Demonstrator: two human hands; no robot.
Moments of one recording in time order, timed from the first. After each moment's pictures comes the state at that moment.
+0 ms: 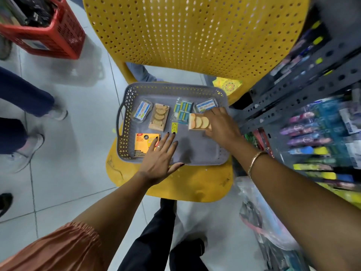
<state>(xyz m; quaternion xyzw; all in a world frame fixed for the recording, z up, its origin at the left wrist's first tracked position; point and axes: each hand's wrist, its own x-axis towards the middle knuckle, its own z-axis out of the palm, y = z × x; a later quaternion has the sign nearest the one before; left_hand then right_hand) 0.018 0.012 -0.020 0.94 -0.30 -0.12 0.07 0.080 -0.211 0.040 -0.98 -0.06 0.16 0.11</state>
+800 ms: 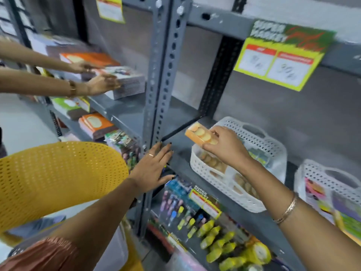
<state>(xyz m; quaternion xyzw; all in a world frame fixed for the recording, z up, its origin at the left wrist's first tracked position) 0.090 -0.267 0.324 0.78 -0.60 0.15 0.10 -0.061 -0.414 0.464 -0.92 0.31 -0.16 0.17</state>
